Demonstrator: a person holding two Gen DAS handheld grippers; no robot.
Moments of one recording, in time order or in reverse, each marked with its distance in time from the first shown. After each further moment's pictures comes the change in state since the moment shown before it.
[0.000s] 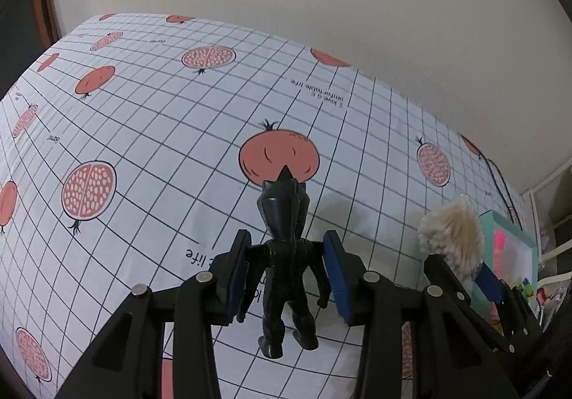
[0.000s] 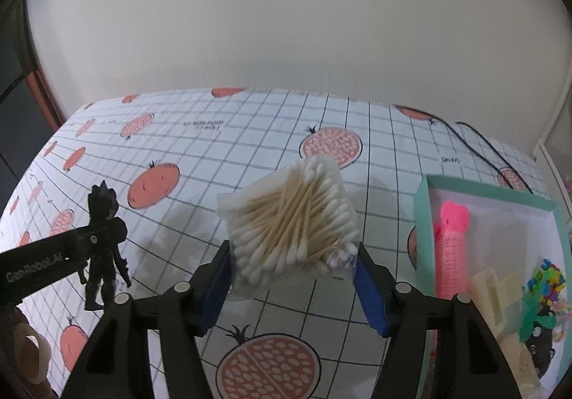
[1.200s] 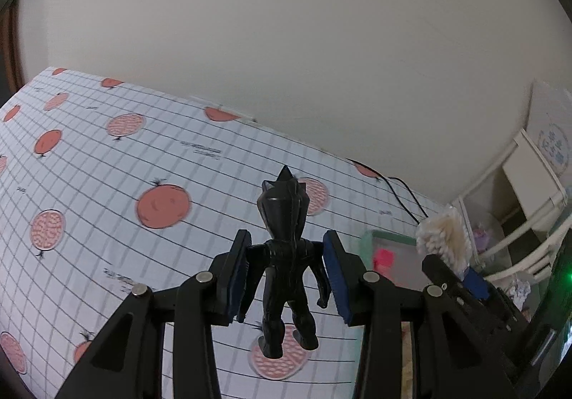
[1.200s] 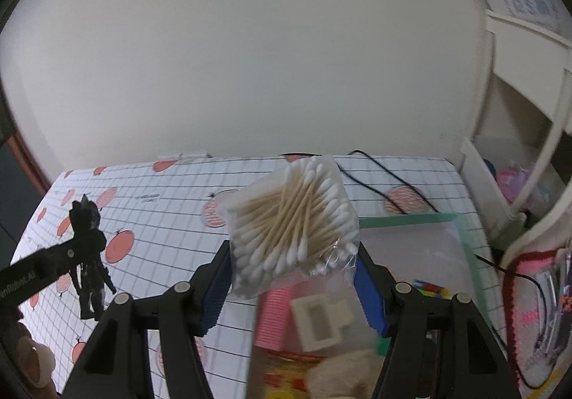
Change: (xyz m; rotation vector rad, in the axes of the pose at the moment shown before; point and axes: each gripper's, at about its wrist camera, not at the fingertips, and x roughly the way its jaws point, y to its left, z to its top) left arm -0.071 -0.101 -0.005 0.102 -0.145 -0.203; right arm -0.088 -0.131 0.017 0.179 -0.101 -0.085
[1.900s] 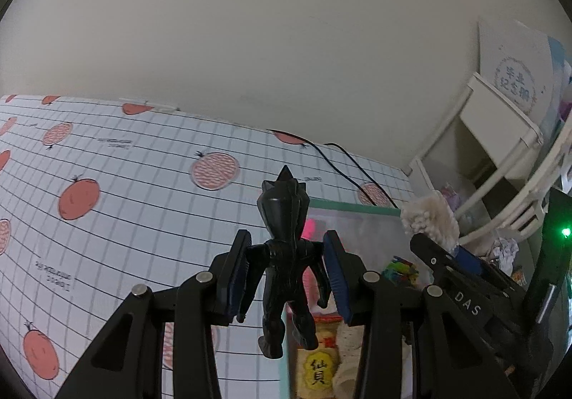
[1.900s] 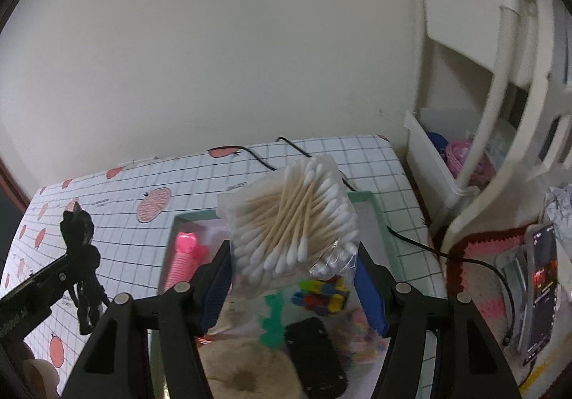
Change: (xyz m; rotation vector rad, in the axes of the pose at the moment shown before) left arm 0.023 -0.092 -0.043 0.142 0.027 -0.114; right arm -0.003 -0.094 -0.011 0.083 0.032 -0.077
